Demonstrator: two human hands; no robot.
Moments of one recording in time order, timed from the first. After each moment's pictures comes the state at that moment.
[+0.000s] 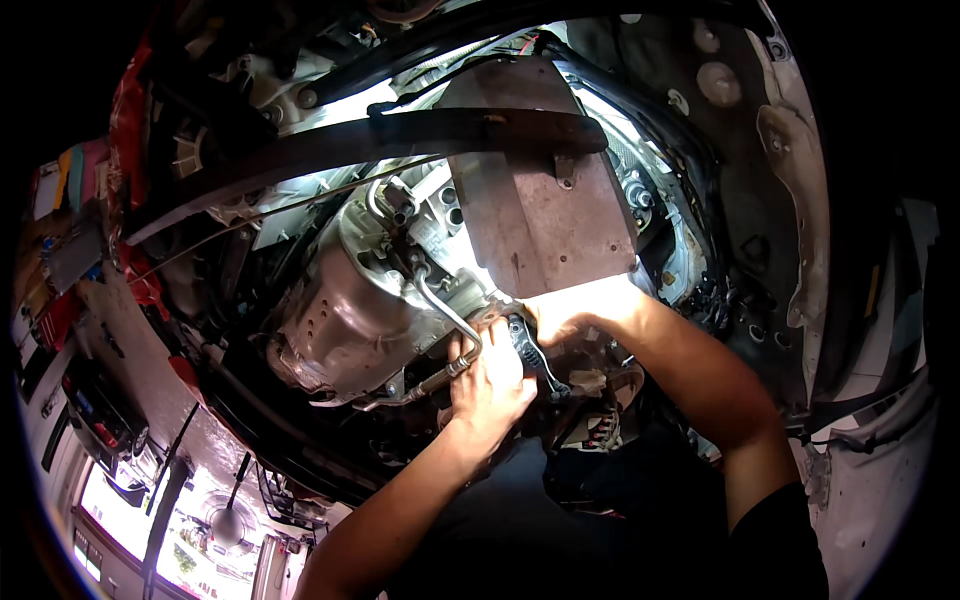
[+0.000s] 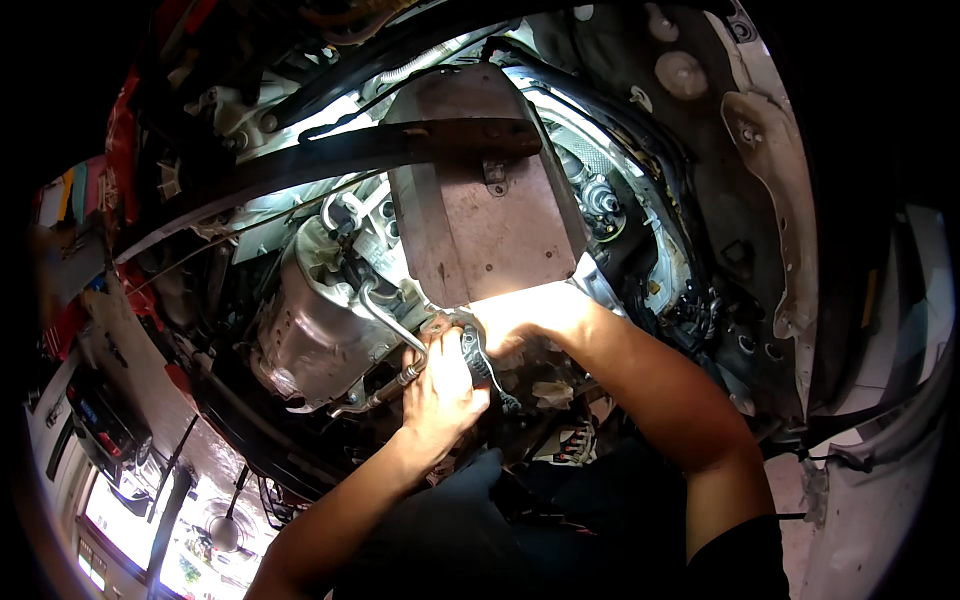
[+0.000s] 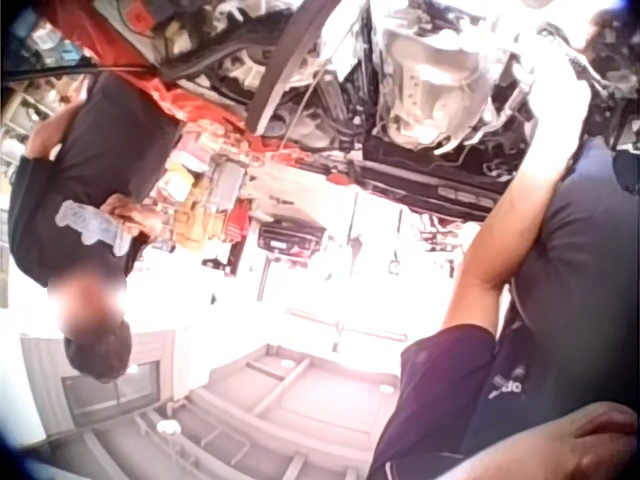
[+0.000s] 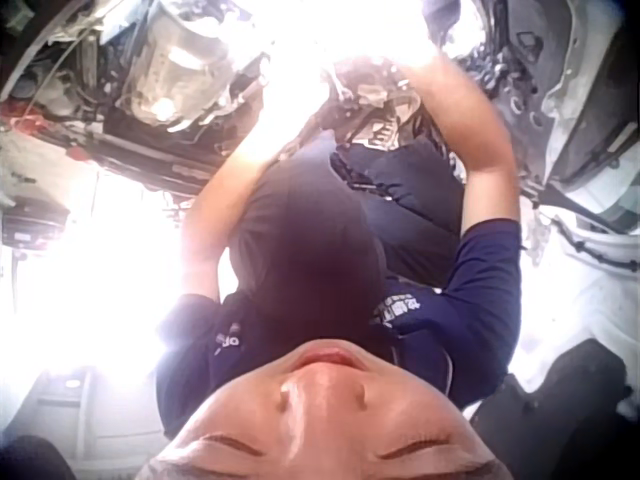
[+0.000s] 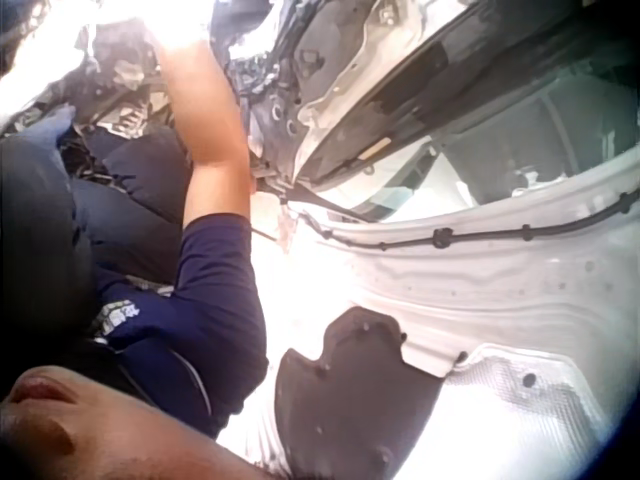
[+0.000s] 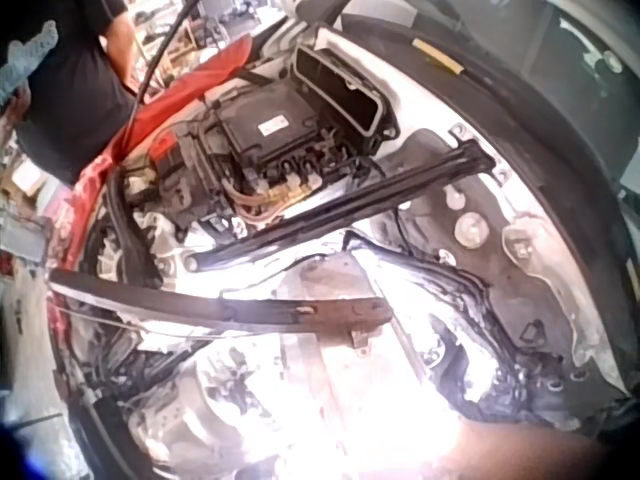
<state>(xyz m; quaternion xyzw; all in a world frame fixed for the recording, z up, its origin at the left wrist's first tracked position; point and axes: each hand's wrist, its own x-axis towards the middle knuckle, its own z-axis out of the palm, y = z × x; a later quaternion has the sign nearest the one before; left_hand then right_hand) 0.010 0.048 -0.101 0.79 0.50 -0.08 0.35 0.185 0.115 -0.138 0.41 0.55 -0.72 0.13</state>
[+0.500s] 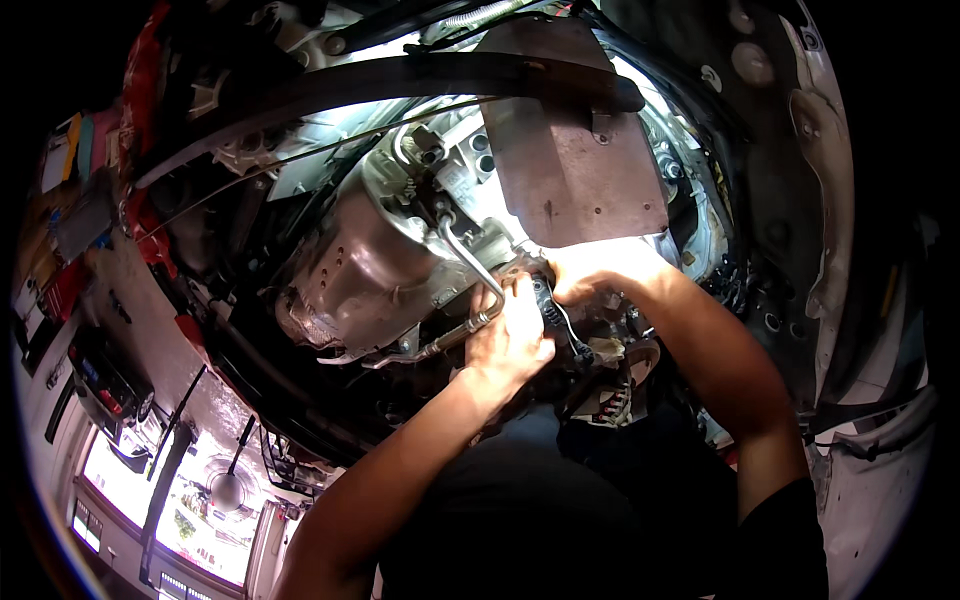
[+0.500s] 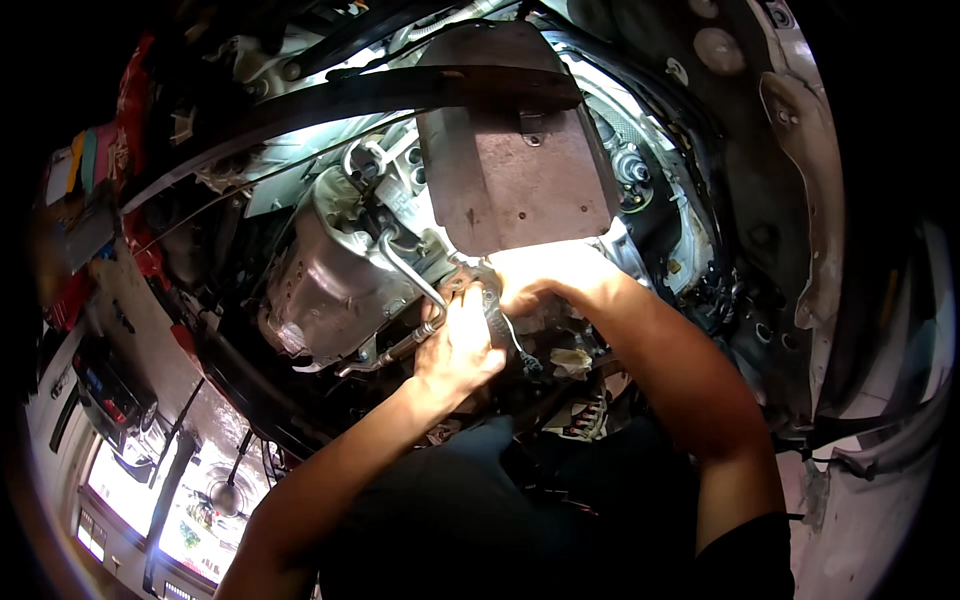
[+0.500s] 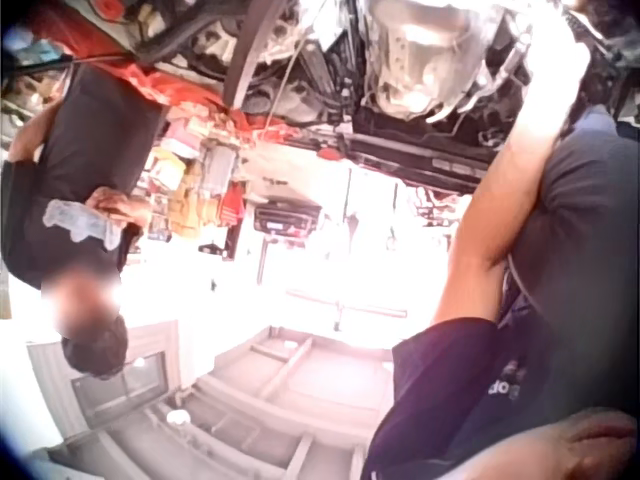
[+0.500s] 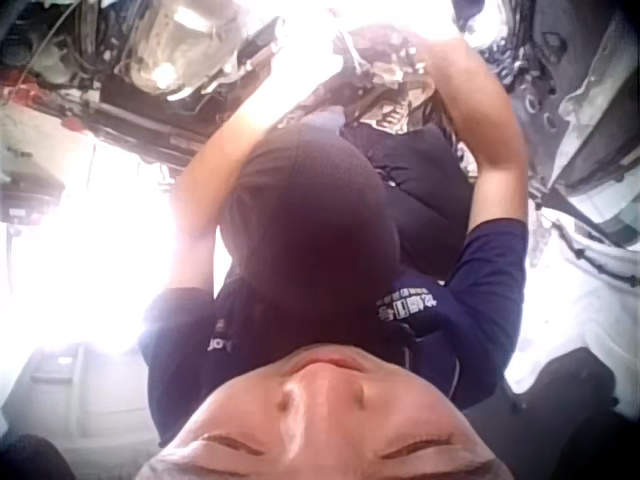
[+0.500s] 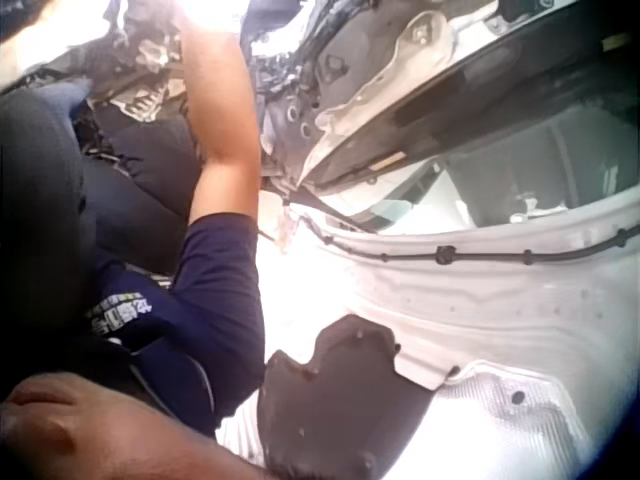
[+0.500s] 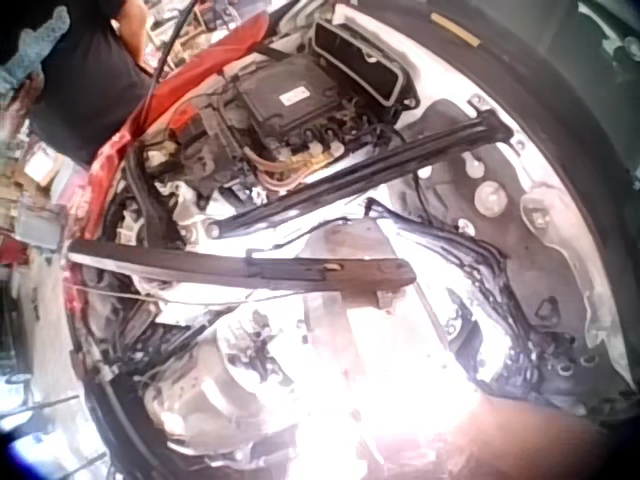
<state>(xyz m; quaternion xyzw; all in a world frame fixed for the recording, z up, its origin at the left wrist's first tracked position) 0.002 0.054 -0.107 0.76 0.47 -0.15 0.42 0.179 0.115 -0.136 0.42 0.53 -0.72 0.17</state>
